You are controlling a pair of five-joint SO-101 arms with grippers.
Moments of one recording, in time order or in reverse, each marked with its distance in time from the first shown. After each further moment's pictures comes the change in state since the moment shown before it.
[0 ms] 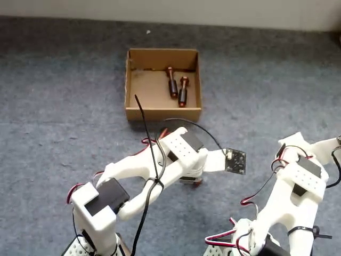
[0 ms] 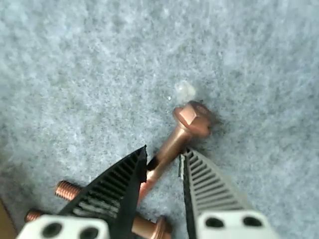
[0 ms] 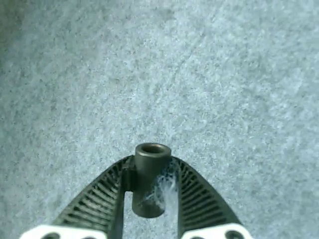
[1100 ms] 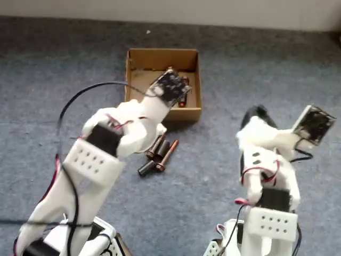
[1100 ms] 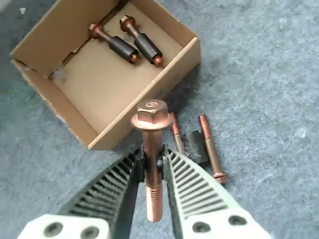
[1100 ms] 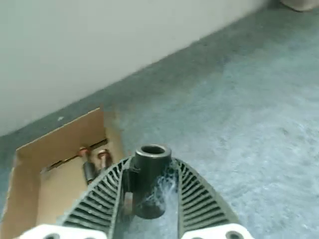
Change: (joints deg) left arm -21.1 -48.6 8.9 6.9 29.3; right arm -28.6 -42.0 6.7 6.9 12.0
